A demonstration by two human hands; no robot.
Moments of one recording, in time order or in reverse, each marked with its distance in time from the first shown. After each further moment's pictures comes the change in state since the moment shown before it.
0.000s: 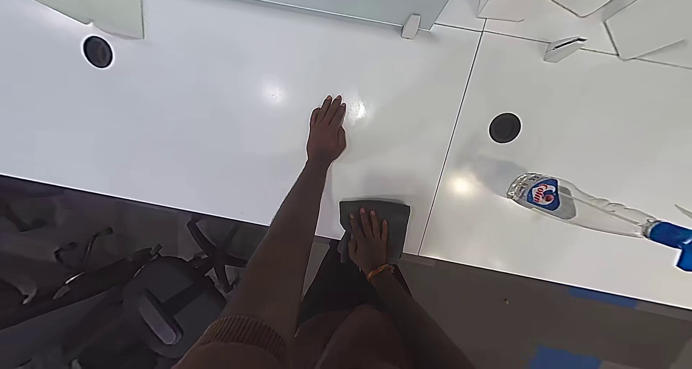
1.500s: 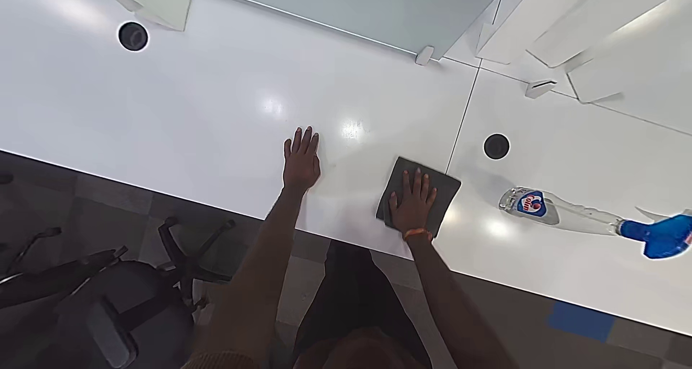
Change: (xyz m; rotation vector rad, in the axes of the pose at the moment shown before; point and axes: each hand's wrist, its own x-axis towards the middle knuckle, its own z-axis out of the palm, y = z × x) left_hand -0.115 -0.059 -0.036 0.095 -0.046 -0.208; right_hand 0.103 0.093 -0.049 -0.180 0.101 0.218
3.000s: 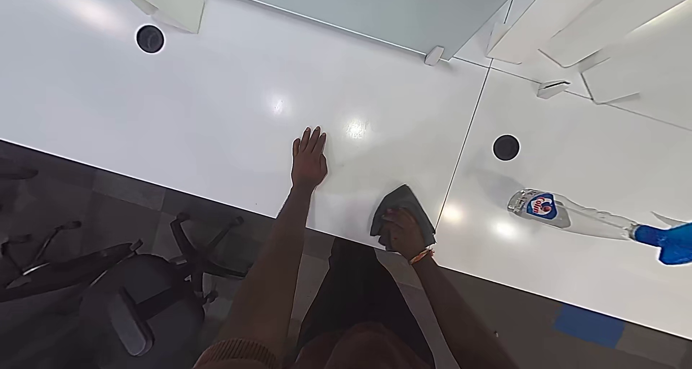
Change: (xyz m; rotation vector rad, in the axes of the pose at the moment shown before) left_hand 0.000 -0.004 0.000 -0.057 0.053 0.000; right_hand -0.068 0.010 0.018 0.509 0.065 -0.643
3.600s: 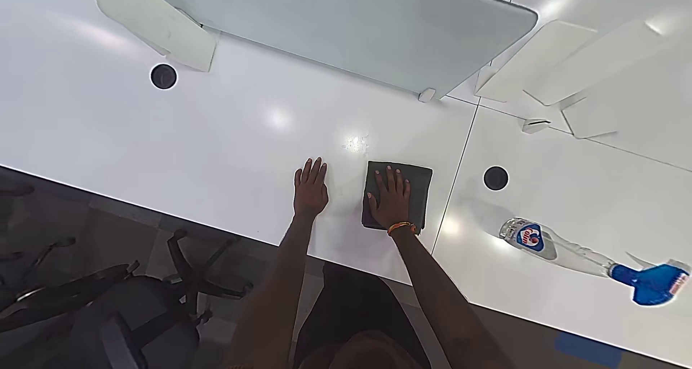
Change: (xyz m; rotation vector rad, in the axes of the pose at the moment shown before) left_hand 0.004 0.006 -0.001 0.053 -0.033 -0.039; right_hand 0.180 0.017 -0.004 -0.466 -0.250 0.467
